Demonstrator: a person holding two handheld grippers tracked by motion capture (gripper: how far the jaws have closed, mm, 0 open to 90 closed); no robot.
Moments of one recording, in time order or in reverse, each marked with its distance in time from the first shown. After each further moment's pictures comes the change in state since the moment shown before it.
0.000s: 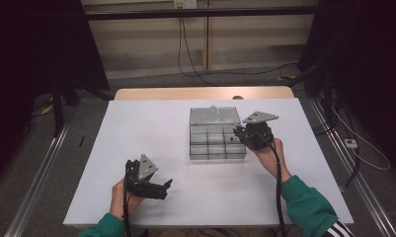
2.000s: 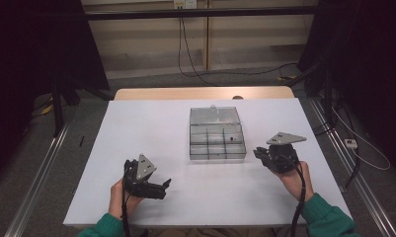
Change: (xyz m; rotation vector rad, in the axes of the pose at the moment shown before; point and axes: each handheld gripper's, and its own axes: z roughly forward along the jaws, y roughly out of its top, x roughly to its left) left arm 0.003 -0.001 -0.002 -0.010 0.005 -0.011; right arm -0.004 -0.055 -0.060 0.078 0.006 0.054
